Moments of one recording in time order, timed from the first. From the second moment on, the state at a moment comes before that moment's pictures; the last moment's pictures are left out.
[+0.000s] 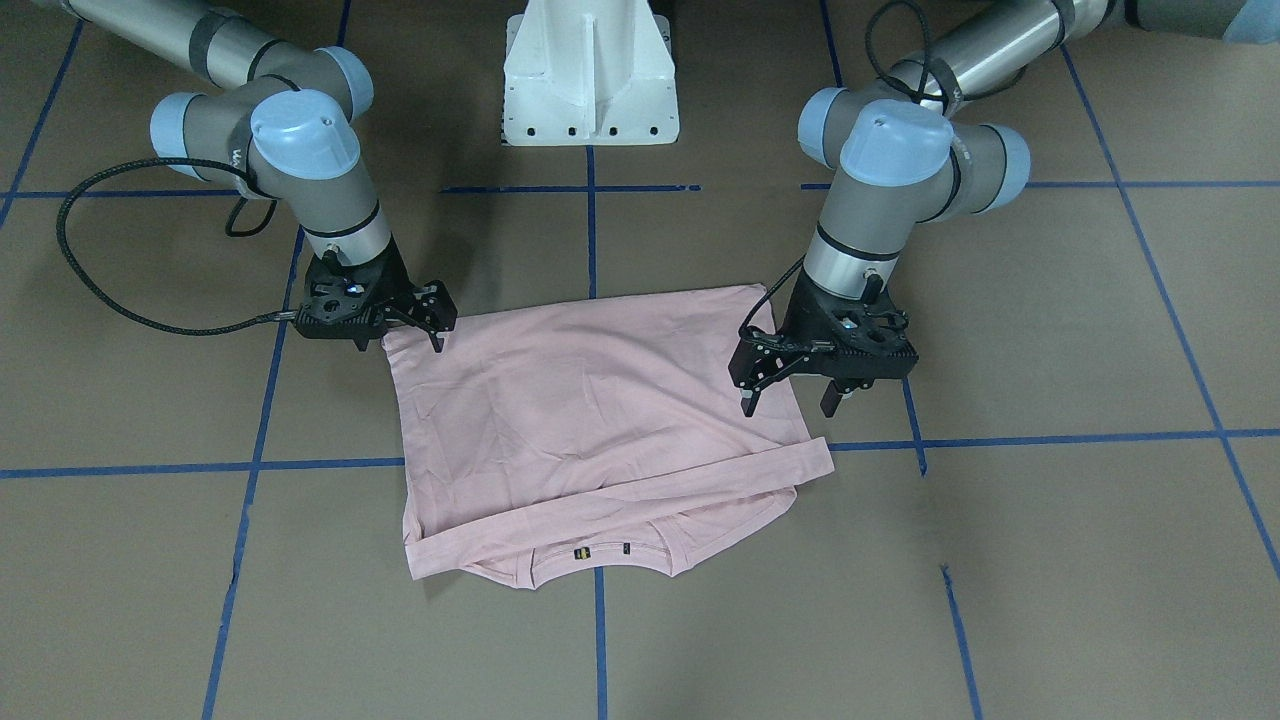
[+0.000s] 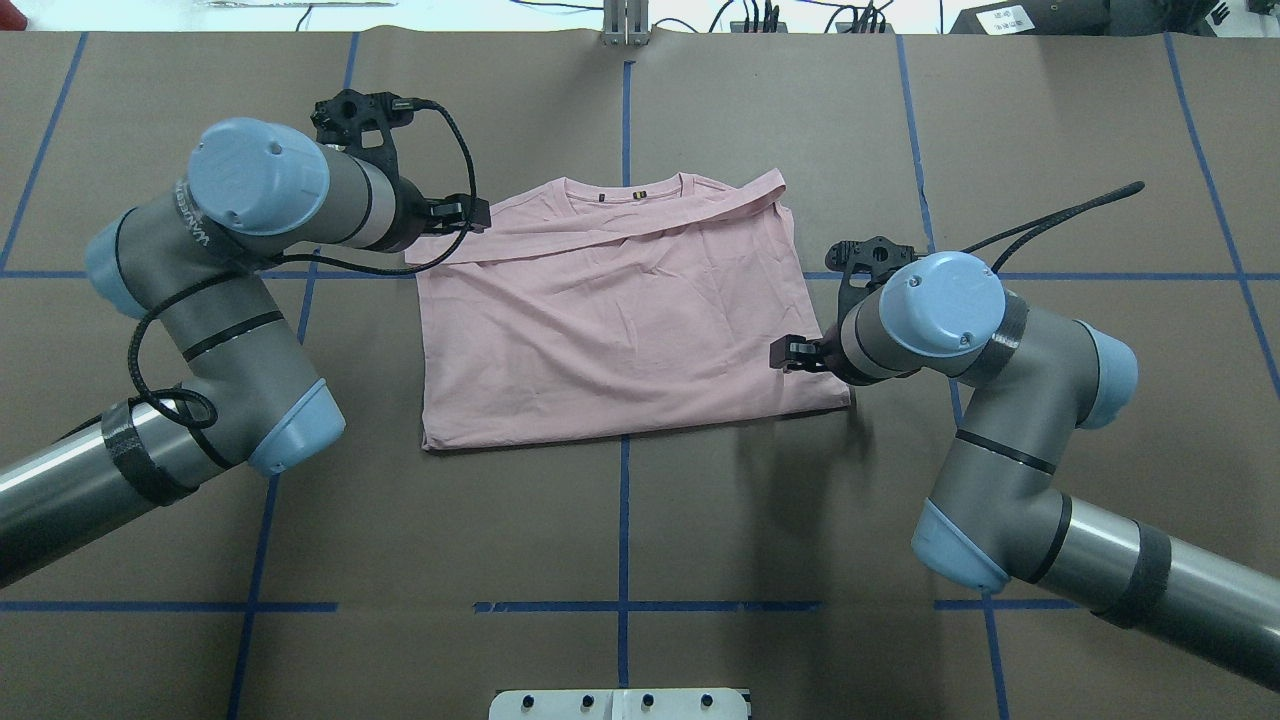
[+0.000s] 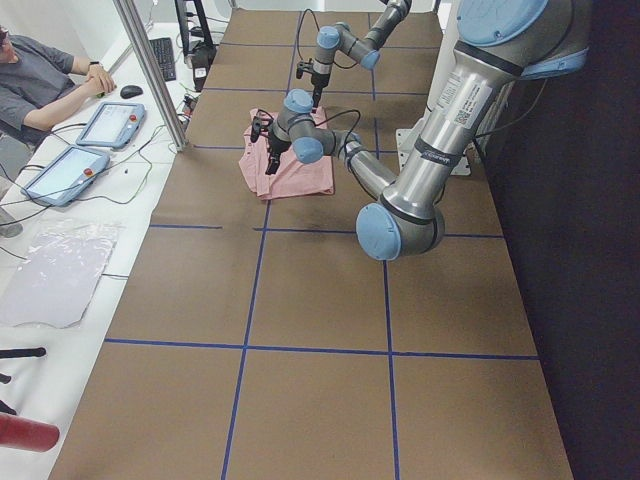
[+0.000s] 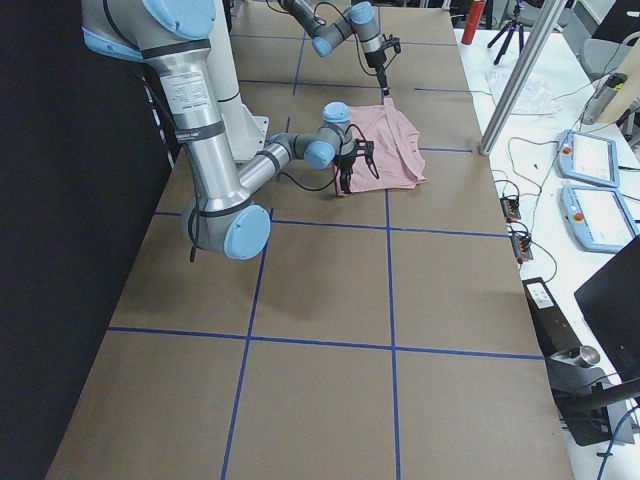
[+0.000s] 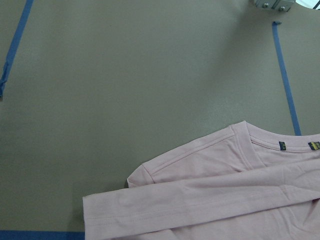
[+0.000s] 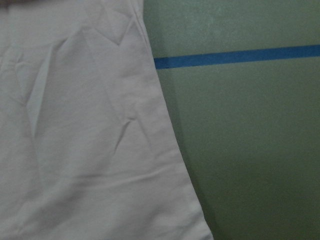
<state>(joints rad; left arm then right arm) -0.72 -2.11 -1.60 -2.03 -1.74 -1.20 0.57 -1.20 1.72 -1.30 1.79 1.25</state>
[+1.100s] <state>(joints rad) -0.72 -2.11 -1.60 -2.03 -1.74 -1.21 0.57 -1.21 1.70 -1.29 1.79 1.24</state>
